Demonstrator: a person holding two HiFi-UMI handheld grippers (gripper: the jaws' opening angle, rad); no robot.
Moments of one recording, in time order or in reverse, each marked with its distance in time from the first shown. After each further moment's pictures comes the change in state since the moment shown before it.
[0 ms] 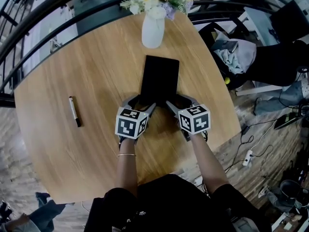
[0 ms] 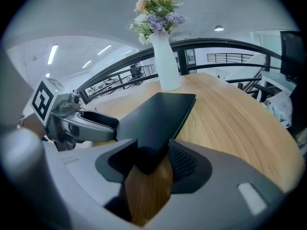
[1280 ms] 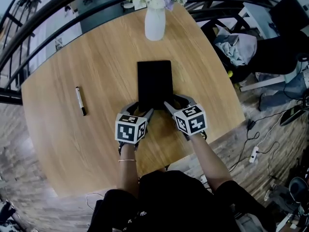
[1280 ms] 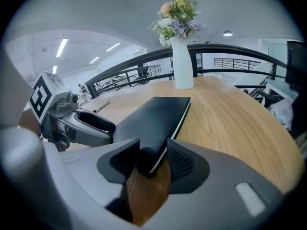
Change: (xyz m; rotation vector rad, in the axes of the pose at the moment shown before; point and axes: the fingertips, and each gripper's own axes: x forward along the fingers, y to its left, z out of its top) left arm -0.056 -0.017 -0.059 -0.059 0.059 0.062; right arm -0.021 0.054 -0.029 -0.090 -0.003 0.025
